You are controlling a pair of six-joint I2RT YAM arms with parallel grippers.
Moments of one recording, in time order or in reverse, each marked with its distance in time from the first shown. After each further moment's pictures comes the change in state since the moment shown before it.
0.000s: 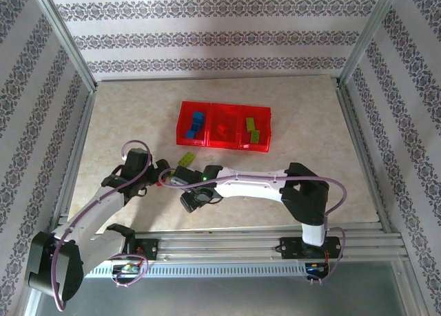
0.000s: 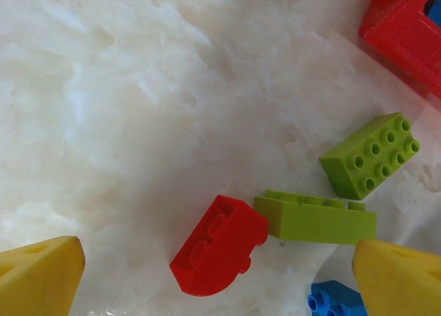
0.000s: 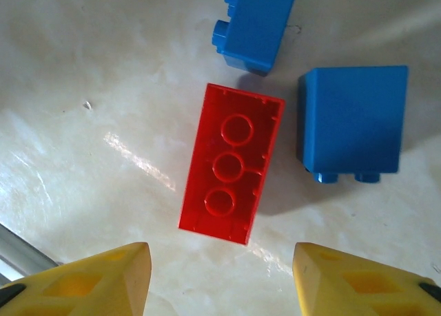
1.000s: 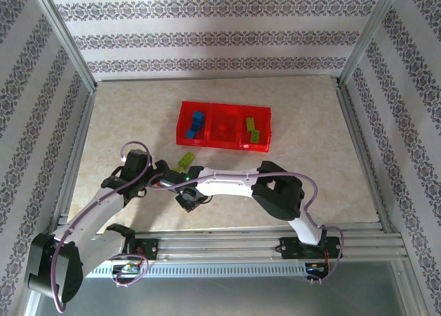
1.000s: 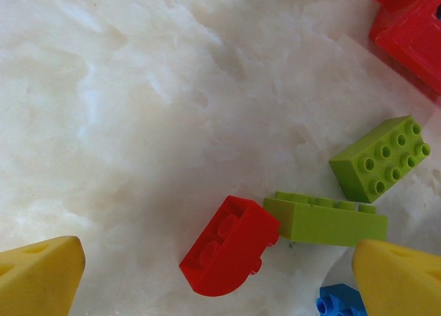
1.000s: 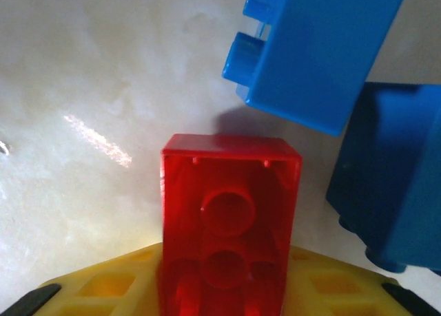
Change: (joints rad) left arm 0.001 -0.011 -0.012 0.000 -0.019 -0.004; right arm 0.000 0.214 0.162 -0.087 0.032 -0.039
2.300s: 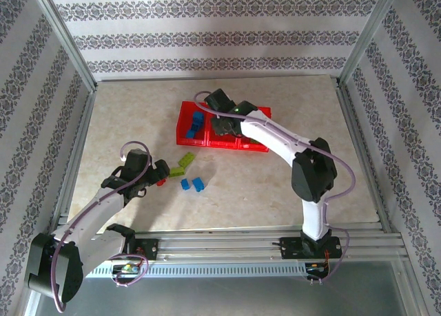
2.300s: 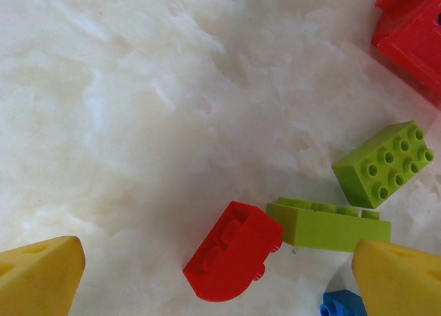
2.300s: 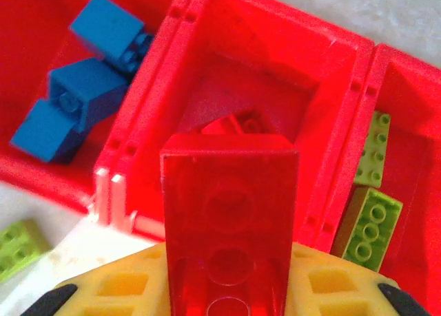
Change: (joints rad) left arm 0.000 0.001 0.000 0.006 -0.015 0.008; right arm -0.519 -0.137 0.201 0.029 0.193 -0.173
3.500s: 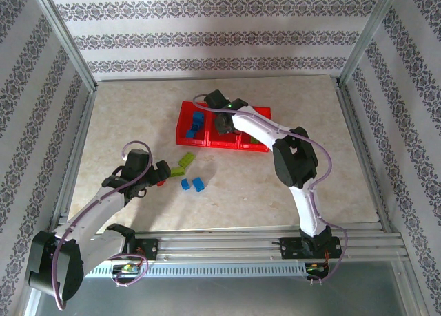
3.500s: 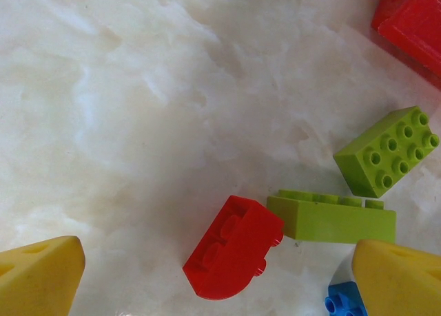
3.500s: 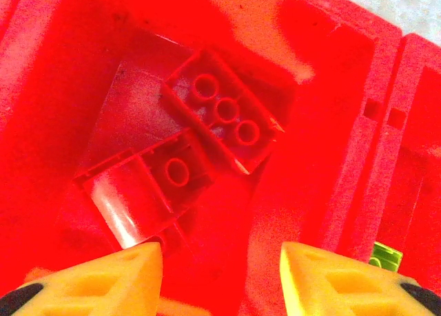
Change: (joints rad) left arm 0.001 0.016 0.001 0.001 0.020 0.042; right arm -0.056 0.216 0.114 -0.026 0.071 -0.059
